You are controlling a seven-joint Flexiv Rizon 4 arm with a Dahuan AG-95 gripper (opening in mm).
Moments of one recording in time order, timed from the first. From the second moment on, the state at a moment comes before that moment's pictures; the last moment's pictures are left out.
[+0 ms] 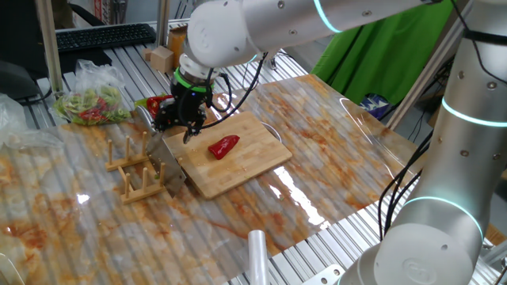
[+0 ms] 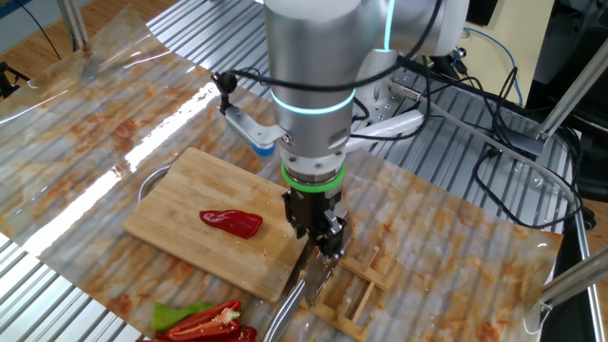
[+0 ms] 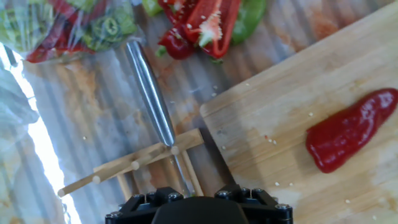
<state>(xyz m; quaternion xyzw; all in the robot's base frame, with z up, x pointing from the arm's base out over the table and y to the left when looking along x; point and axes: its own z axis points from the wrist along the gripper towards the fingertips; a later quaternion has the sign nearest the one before) 0.569 0.140 0.099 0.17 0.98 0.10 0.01</state>
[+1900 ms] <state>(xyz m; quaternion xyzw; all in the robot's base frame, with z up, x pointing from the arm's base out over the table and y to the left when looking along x) 0.582 0.162 0.042 0.16 0.98 0.12 0.03</state>
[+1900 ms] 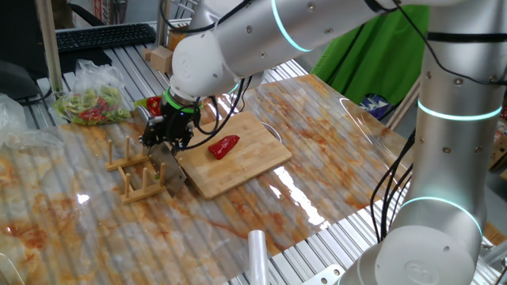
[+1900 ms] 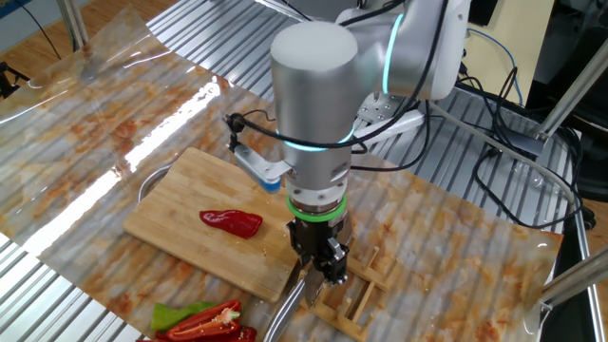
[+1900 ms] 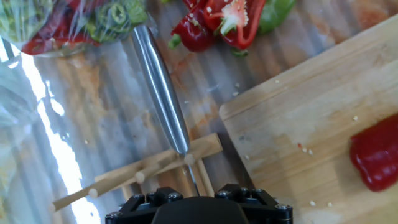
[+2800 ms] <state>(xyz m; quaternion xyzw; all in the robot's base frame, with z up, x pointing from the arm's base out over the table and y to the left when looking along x) 0.579 0.165 0.037 0.15 0.98 0.13 0.03</state>
